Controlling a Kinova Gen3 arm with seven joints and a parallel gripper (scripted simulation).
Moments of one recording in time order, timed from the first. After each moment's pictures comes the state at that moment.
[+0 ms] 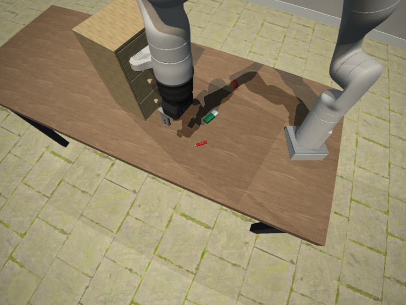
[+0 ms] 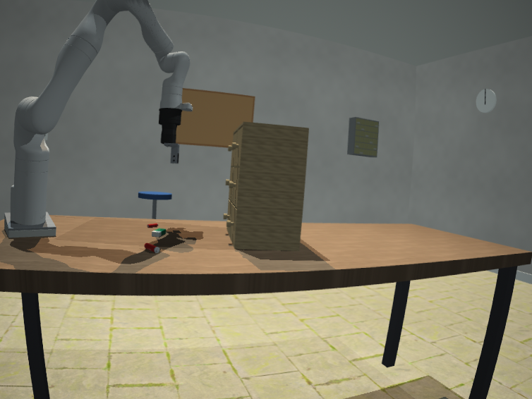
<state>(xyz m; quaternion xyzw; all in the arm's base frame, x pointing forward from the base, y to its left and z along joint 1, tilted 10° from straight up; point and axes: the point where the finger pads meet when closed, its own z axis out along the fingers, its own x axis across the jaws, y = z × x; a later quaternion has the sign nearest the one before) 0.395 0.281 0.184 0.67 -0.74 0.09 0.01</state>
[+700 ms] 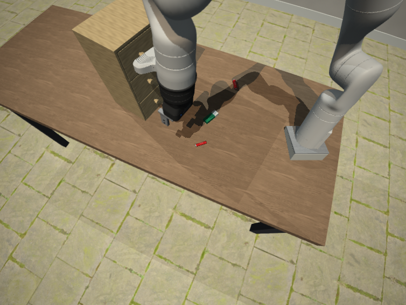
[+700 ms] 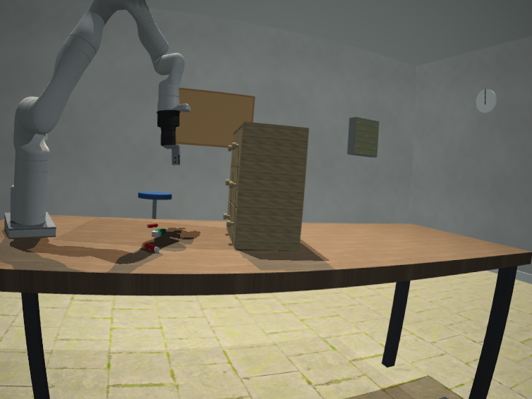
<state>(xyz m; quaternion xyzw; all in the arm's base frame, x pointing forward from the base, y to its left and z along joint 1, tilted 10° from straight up) 0.399 0.279 0.180 0.67 -0.73 0.12 -0.01</state>
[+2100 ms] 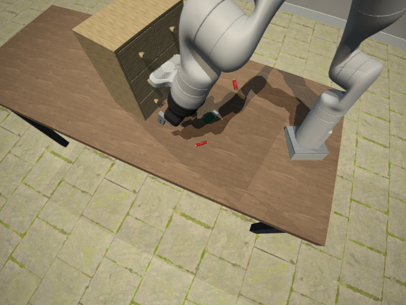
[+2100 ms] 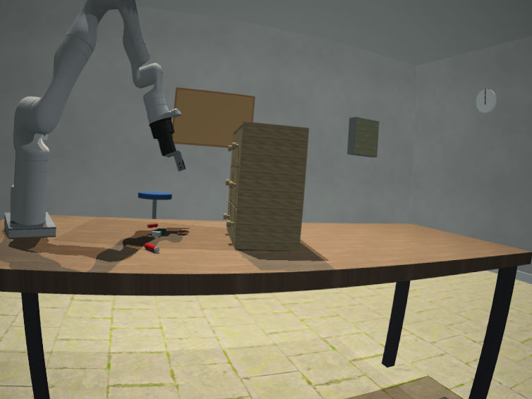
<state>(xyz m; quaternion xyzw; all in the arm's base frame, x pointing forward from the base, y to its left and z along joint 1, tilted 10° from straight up) 0.418 0.273 0.164 0.66 -0.71 0.22 -0.10</state>
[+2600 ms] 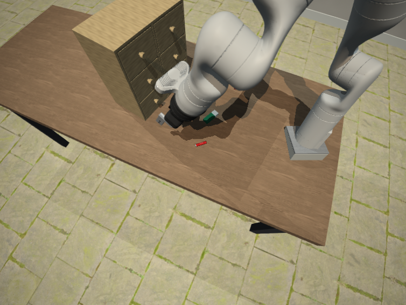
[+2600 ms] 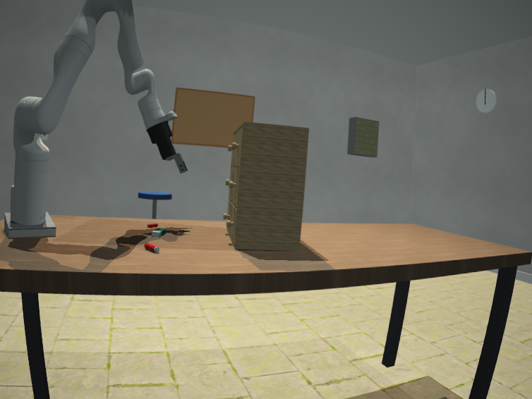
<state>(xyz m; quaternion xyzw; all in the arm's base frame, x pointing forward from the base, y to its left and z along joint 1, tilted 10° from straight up) 0.424 0.272 0.159 0.65 -0.70 0.25 -0.14</state>
